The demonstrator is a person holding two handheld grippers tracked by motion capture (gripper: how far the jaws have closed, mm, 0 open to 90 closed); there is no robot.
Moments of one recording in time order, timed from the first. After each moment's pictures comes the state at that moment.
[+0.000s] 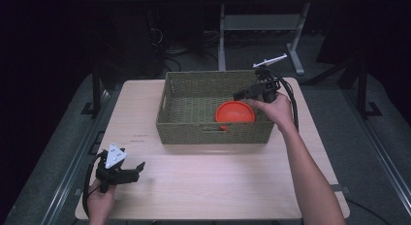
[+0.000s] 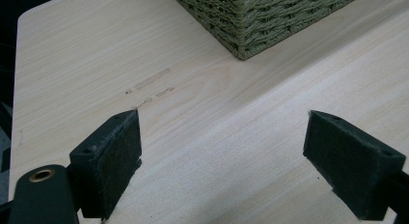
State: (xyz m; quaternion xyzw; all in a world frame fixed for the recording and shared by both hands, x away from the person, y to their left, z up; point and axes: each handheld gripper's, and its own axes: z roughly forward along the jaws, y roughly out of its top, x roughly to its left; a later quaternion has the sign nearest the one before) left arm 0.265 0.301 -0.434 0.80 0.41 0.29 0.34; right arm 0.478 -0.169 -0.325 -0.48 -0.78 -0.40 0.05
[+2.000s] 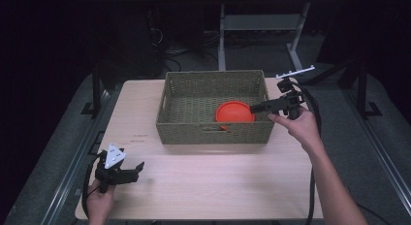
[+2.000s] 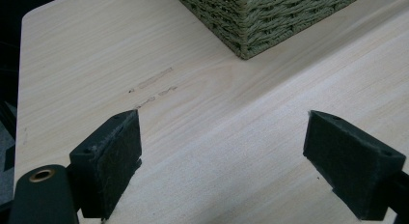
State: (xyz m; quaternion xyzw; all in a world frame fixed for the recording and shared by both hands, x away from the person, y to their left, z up) left arm 0.264 0.302 -0.434 0.80 0.41 0.29 0.34; right arm 0.411 -0.215 -0.314 -0.46 -0.78 -0.43 0.05
